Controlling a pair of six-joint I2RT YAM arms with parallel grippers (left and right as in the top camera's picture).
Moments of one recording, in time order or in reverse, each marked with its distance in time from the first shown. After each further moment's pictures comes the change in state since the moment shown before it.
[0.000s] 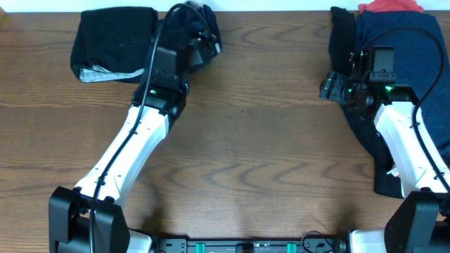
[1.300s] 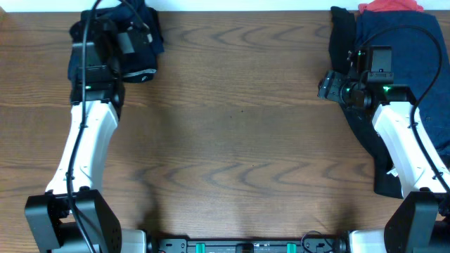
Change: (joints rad) left arm 0.399 0.000 0.001 0.101 0.245 0.291; right arm 0.015 0.000 -0.002 0.019 0.007 0.000
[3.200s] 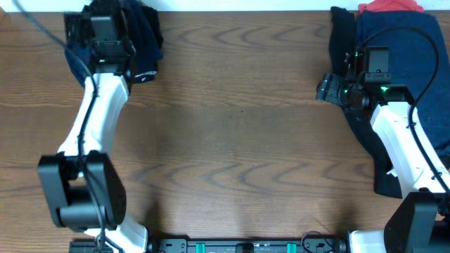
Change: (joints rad) left arm -0.062 0.198 0.215 -0.138 -0.438 -1.333; right arm 0.016 0.000 -0.002 -0.020 0.008 0.000
